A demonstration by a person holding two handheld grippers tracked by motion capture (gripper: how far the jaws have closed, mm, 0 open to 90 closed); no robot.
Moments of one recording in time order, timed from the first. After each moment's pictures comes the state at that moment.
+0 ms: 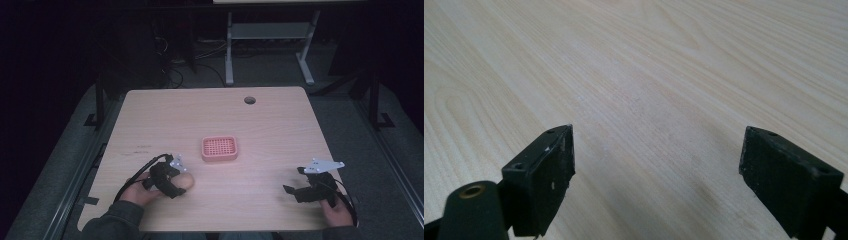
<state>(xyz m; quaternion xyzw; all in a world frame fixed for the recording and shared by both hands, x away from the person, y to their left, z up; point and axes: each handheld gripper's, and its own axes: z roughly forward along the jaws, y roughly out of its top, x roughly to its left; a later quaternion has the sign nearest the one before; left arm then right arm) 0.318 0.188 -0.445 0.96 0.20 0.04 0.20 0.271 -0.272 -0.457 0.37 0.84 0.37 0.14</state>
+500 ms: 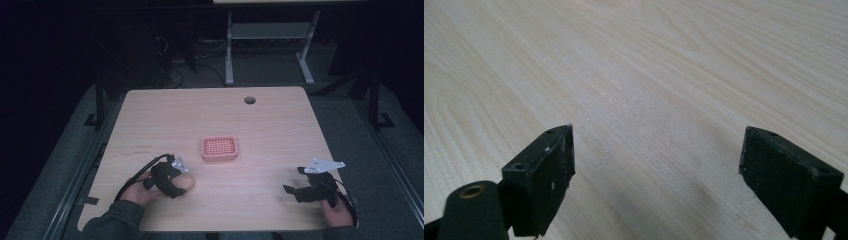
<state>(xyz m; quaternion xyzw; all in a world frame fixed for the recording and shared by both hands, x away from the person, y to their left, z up) 0.317 0.184 -0.441 0.96 0.19 0.05 0.19 0.271 -0.272 -0.457 0.37 0.84 0.38 0.14</state>
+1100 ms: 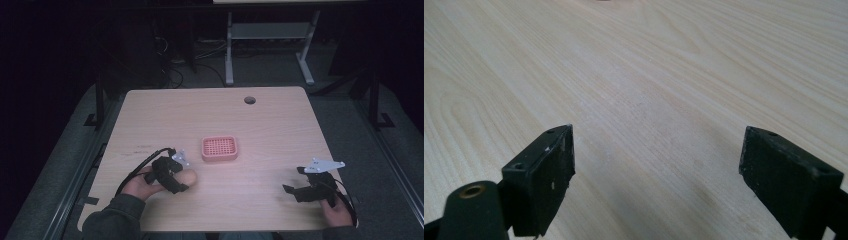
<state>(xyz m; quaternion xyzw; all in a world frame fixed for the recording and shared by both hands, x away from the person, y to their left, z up) 0.325 0.178 -0.425 0.96 0.18 0.03 0.21 0.271 -0.272 -0.457 0.37 0.84 0.38 0.14</state>
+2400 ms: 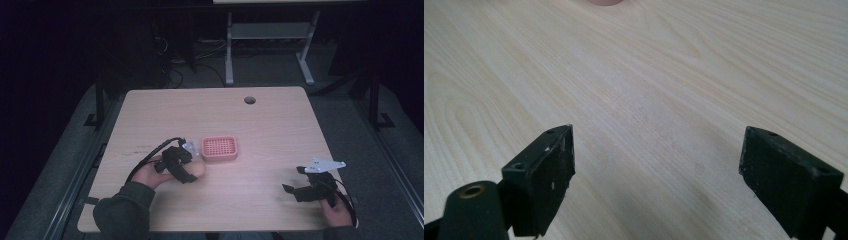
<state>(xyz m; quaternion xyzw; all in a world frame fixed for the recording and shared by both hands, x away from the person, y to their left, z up) 0.353 0.151 -0.412 0.96 0.16 0.01 0.21 0.271 -0.271 -0.456 0.37 0.83 0.39 0.14</state>
